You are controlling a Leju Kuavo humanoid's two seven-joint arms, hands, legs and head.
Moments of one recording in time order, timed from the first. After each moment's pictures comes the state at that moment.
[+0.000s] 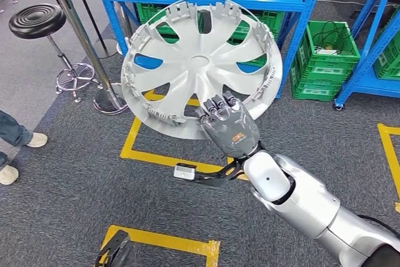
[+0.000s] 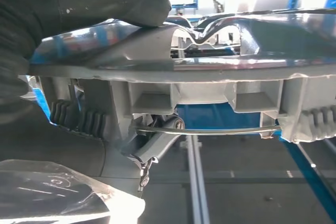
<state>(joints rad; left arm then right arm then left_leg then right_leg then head) -0.16 0.02 -0.50 -0.29 0.28 -0.09 -0.12 -0.67 -0.18 1.11 -1.44 1.55 -0.47 0.33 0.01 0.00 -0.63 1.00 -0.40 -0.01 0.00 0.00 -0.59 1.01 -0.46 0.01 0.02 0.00</state>
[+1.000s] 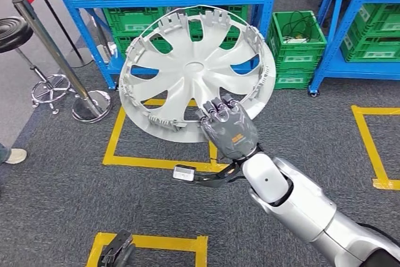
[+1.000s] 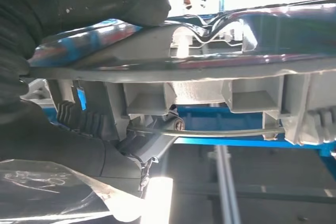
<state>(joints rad) -0.16 0.02 -0.50 -0.29 0.26 -0.10 -0.12 -0.62 -0.16 1.05 -1.43 1.55 -0.47 0.29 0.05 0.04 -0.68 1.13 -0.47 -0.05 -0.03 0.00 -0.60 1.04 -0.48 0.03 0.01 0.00</state>
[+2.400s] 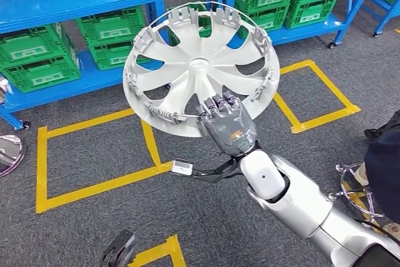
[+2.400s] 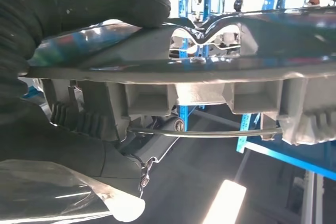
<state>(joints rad) -0.17 0.00 -0.50 -0.29 0.22 -0.10 -0.12 -0.64 -0.15 1.06 -1.39 1.55 -0.49 0.34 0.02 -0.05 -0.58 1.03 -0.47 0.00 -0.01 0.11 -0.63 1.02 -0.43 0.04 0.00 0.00</state>
